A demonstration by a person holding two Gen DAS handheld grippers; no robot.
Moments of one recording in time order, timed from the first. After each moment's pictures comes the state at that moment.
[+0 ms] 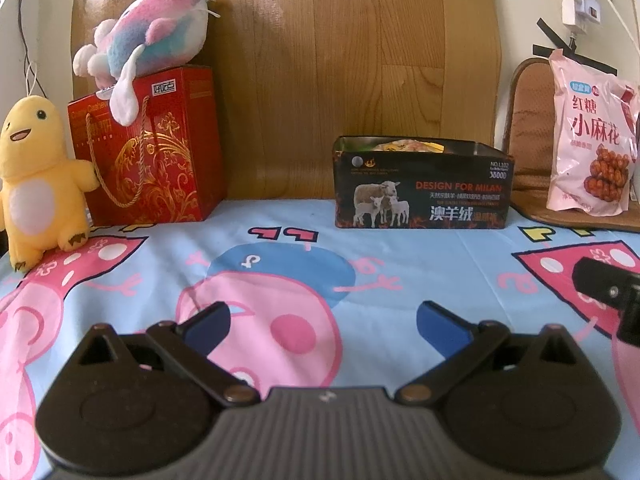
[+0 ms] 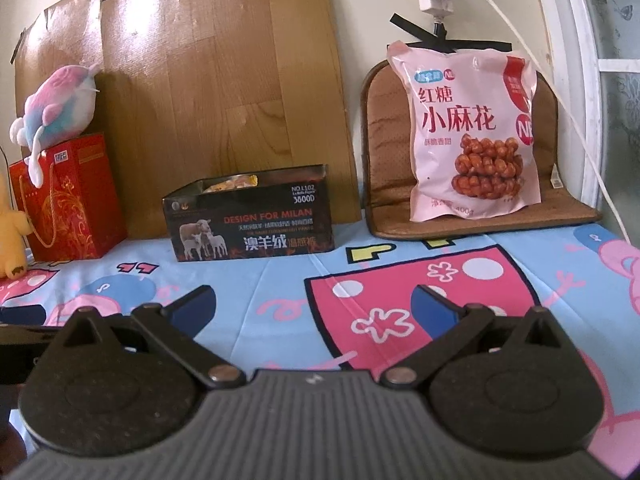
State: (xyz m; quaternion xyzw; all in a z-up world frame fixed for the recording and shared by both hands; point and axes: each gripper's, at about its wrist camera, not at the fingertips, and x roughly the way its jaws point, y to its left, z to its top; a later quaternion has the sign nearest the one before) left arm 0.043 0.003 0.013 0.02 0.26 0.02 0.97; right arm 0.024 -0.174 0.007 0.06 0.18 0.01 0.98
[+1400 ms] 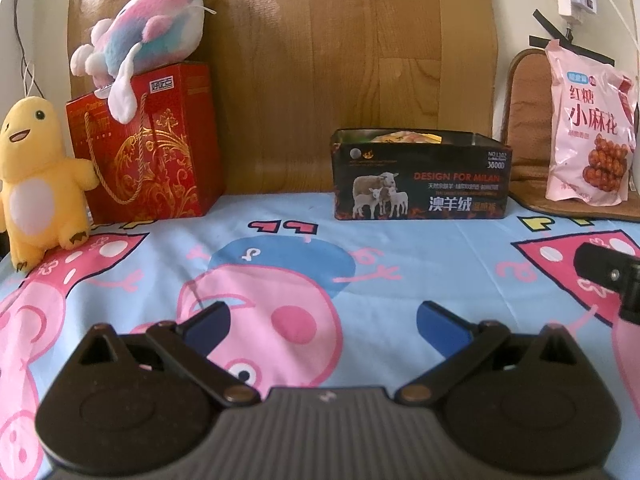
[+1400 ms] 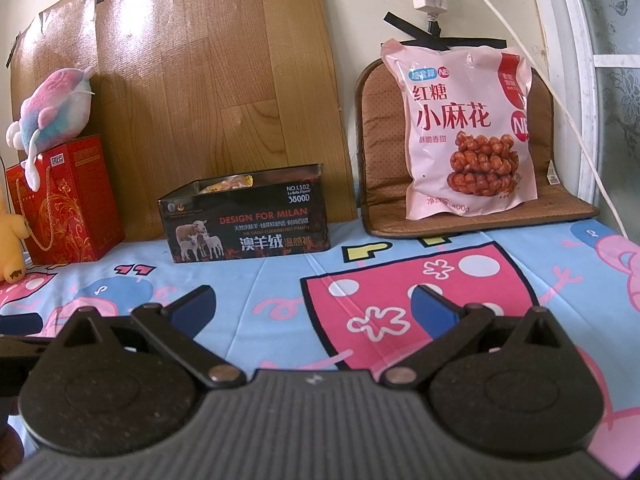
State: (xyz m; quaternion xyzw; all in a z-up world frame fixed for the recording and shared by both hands) left arm 0.041 0.001 0.011 0.03 0.27 0.02 0.96; right arm 0.024 -0.176 0.007 0.06 0.18 0.01 0.98
